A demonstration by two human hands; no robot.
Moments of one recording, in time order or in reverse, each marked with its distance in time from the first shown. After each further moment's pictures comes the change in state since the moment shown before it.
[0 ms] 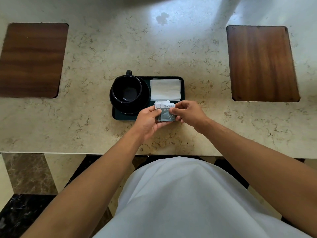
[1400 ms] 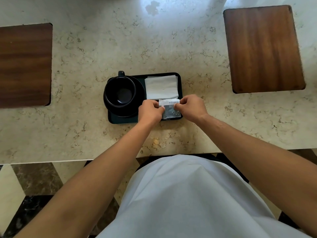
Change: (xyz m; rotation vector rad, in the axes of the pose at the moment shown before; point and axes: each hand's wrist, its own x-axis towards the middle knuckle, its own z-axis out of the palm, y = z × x) left_hand 0.054 0.003 0.014 1.074 0.317 0.217; right_hand 0.026 0.002 -0.006 -0.422 0.253 0.046
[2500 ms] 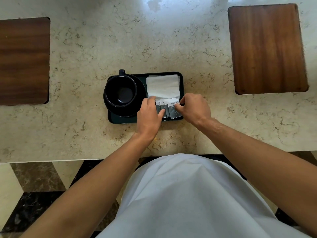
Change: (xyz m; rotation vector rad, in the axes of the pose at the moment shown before) left_hand -0.006 -0.025 0.008 0.259 0.197 0.349; right_hand -0.003 -0.009 0.000 -0.394 0.089 -0.143
